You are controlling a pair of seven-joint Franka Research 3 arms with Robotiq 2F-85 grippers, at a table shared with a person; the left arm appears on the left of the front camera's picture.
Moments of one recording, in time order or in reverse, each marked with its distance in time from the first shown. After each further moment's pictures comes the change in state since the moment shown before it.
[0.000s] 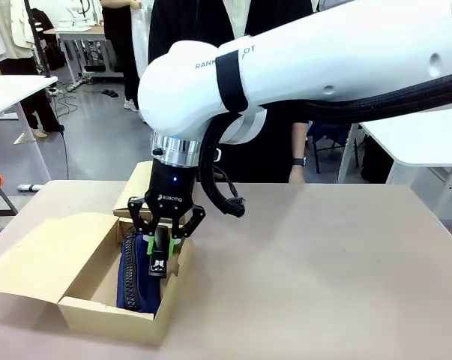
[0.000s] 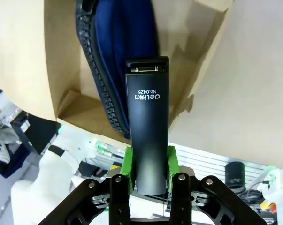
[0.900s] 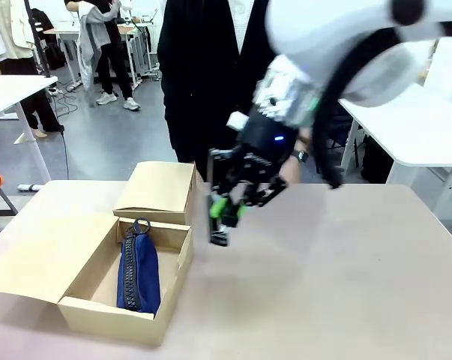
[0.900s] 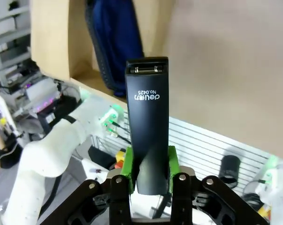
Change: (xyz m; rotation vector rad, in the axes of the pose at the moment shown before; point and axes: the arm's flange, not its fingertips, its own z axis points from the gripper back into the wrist) left arm 0.000 0.000 0.000 0.000 0.000 0.000; right arm -0.062 -0.099 0.089 0.185 -0.072 0.047
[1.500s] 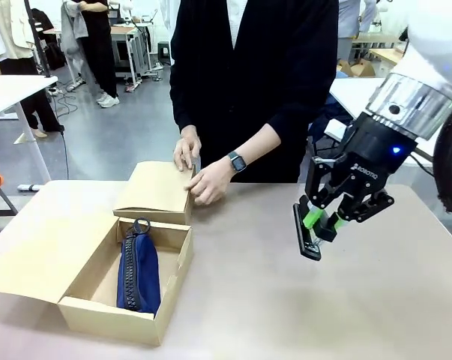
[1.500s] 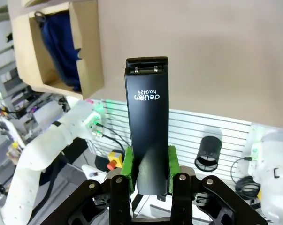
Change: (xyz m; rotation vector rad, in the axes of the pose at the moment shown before) left arm 0.000 0.000 0.000 0.000 -0.001 0.000; right arm -0.078 -0.143 0.069 0.024 -0.090 -0.174
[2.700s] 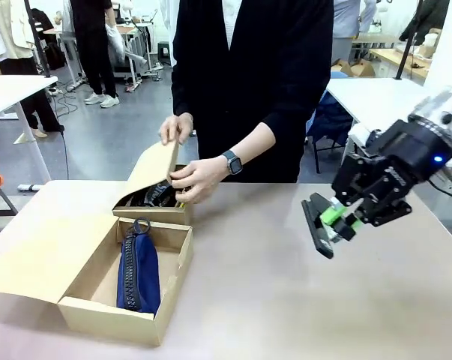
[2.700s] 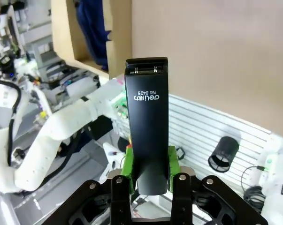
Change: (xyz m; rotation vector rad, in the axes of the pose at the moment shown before) left arm 0.000 0.000 0.000 0.000 0.000 0.000; right arm 0.005 -0.043 0.011 0.224 0.054 0.081
